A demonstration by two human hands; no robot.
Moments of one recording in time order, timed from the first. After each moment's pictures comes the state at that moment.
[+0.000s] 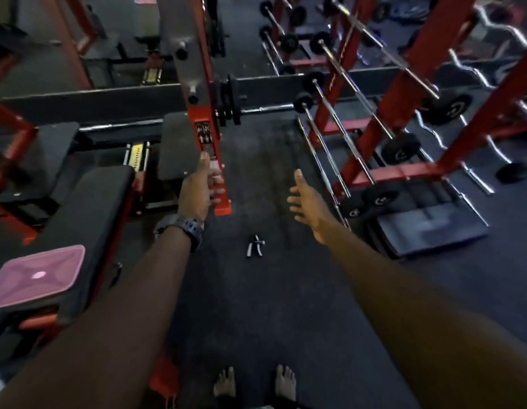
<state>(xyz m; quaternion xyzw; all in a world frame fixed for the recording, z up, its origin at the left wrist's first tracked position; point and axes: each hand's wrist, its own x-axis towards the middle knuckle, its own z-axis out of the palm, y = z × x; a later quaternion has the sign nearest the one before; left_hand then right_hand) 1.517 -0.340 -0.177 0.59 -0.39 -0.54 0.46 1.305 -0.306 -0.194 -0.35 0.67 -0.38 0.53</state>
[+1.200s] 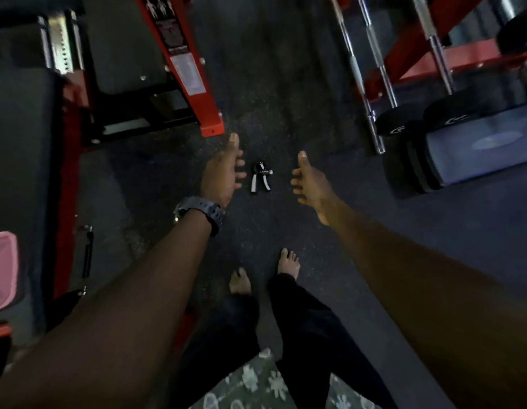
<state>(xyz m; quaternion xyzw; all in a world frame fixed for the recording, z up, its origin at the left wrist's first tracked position) 1.504 -0.521 -0.434 0.68 -0.36 -0.60 0.24 1.324 -0.483 -0.457 -0.22 0.74 -0.24 0.59</state>
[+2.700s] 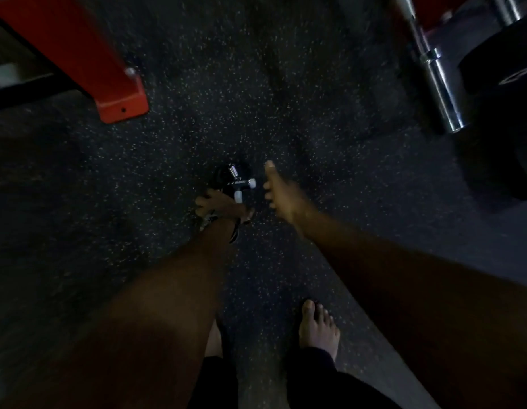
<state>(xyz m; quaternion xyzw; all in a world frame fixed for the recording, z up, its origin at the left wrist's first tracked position) 1.397 -0.652 -1.044 0.80 -0.45 -0.36 -0.17 1.278 -0.623 -0.955 -0.26 0.76 -0.16 0.58</state>
